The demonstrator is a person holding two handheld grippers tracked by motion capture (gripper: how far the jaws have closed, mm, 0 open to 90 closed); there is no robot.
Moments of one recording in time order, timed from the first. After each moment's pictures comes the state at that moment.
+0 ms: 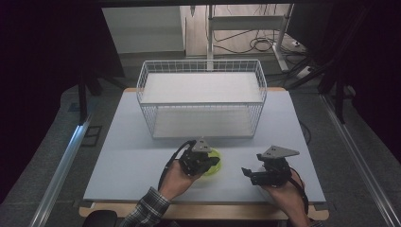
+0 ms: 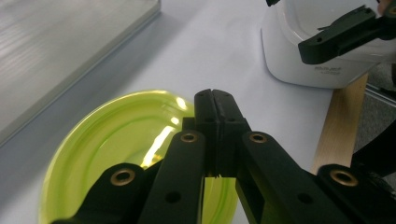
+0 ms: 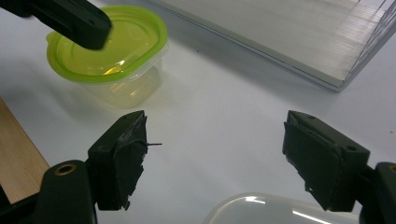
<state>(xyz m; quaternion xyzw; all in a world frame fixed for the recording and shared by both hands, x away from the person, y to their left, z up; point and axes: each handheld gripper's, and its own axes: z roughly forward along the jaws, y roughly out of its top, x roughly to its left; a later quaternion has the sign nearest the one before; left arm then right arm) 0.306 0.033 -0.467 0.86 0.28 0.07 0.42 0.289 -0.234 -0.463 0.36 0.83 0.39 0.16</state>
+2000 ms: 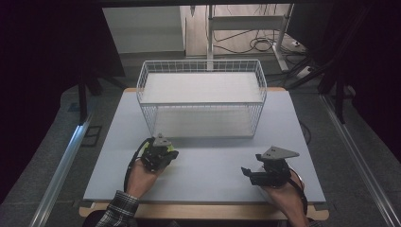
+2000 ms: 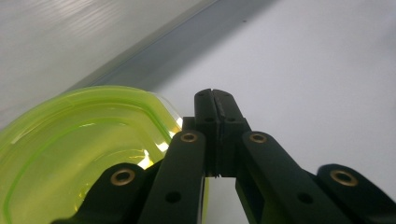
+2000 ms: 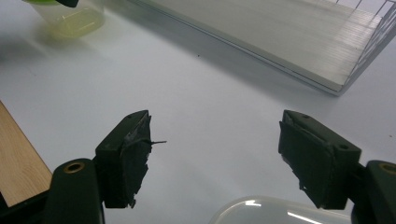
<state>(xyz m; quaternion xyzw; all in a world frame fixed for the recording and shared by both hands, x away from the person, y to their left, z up) 0.314 0.150 -0.487 0.84 0.40 0.13 0.36 0.286 -0.232 -0.464 0.35 0.83 0.40 0.17</state>
